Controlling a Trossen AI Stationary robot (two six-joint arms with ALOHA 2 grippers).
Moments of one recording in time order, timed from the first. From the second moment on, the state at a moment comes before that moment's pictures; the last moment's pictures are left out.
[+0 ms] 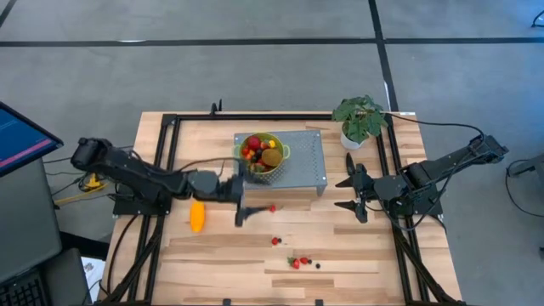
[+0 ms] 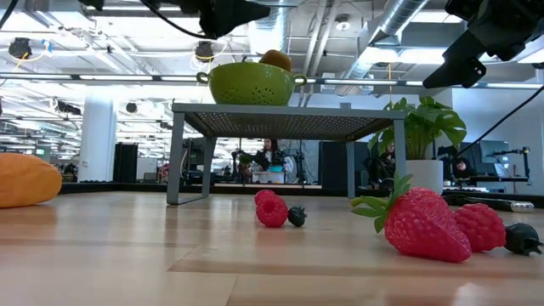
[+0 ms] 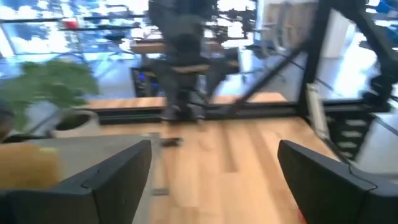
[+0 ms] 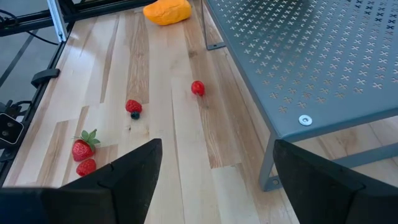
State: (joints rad) left arm -0.22 1.32 0.72 0.48 -0.24 0.02; right arm 0.40 0.70 0.52 -0.41 0.39 0.42
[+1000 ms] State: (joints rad) left arm -0.24 1.78 0.72 0.52 -0.32 -0.07; right arm 0.40 0.70 0.52 -0.41 0.39 0.42
